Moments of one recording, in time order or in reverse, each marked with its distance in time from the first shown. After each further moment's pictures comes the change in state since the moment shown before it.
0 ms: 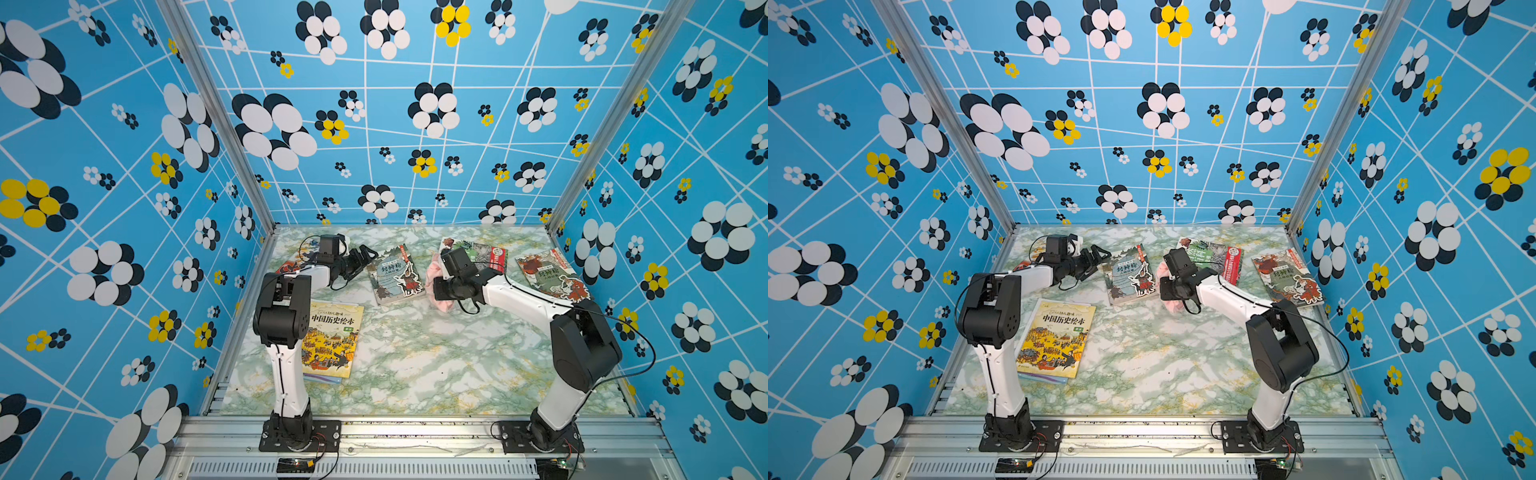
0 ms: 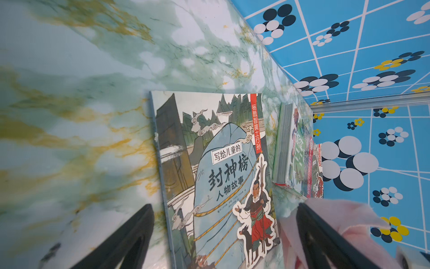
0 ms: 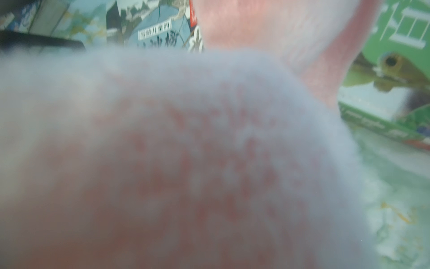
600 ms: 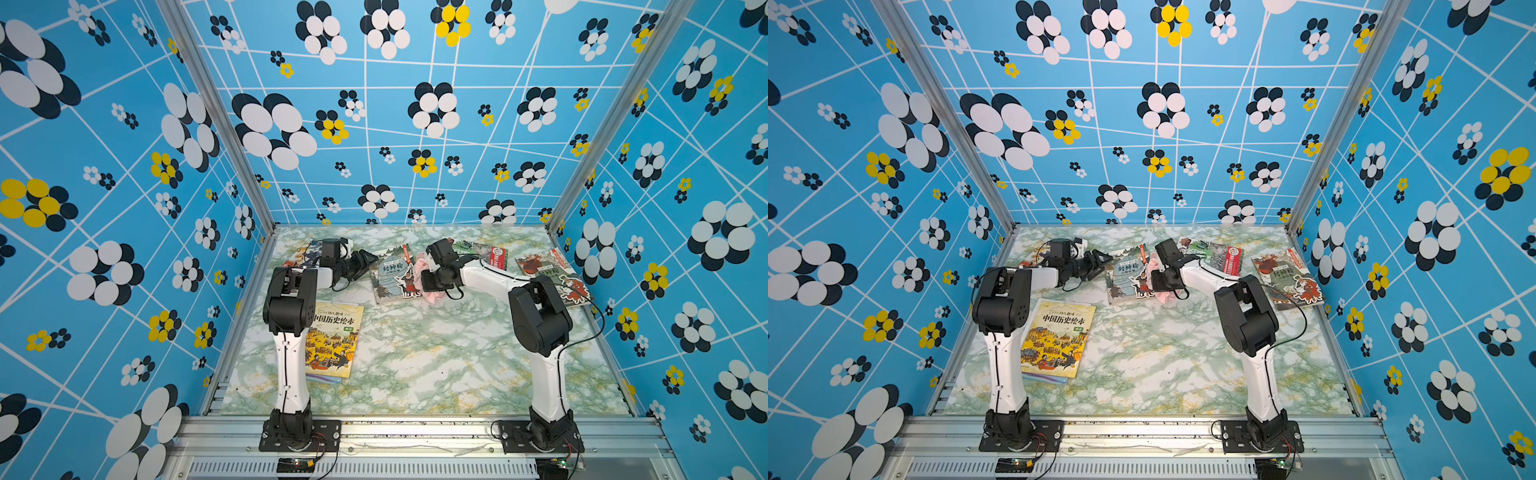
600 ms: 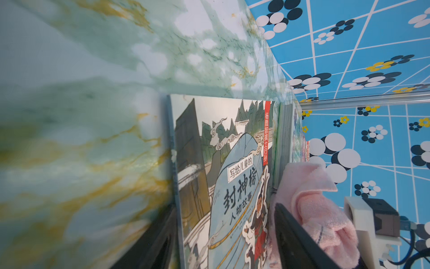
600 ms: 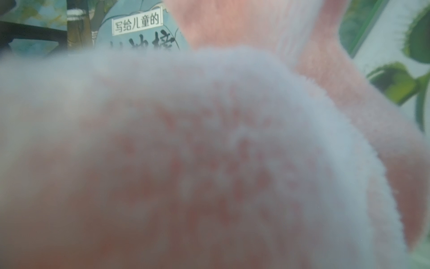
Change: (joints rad) left arm 0.002 0.159 0.054 0.151 0.120 -0.065; right arm -0.019 0.296 0.207 -0.034 -0.132 -0.058
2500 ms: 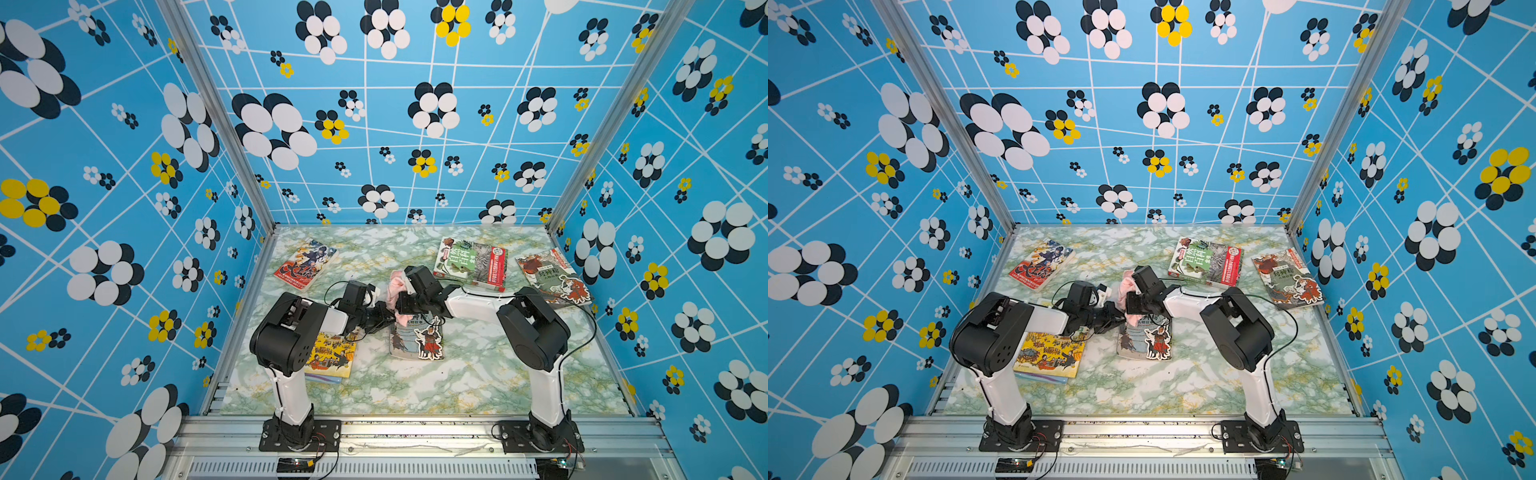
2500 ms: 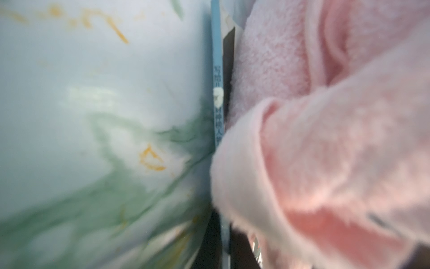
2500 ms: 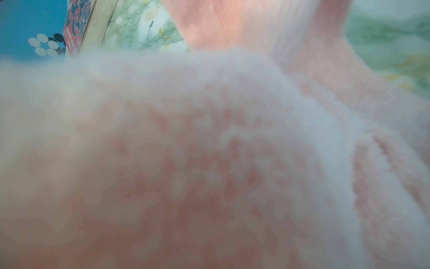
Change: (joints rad) left arm -0.290 -0.387 -0.632 0.078 -0.040 -0.046; right arm 0.169 -0.108 -0.330 0.430 -0.077 0.295
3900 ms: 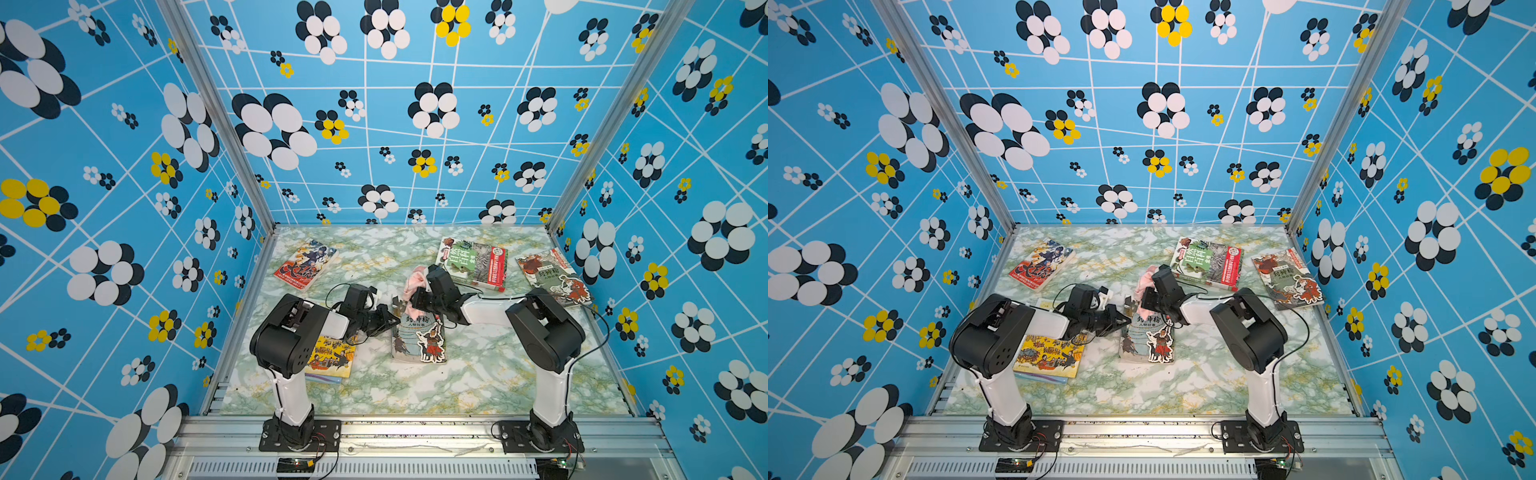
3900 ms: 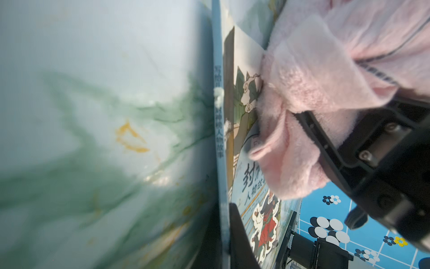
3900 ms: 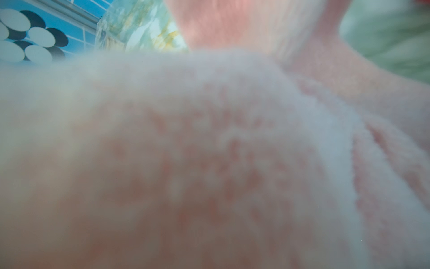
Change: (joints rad) left arm -0.019 -0.009 -0.034 0.042 -0.008 -0.022; right arm 0.011 0.022 -0.074 0.242 0.060 0.155
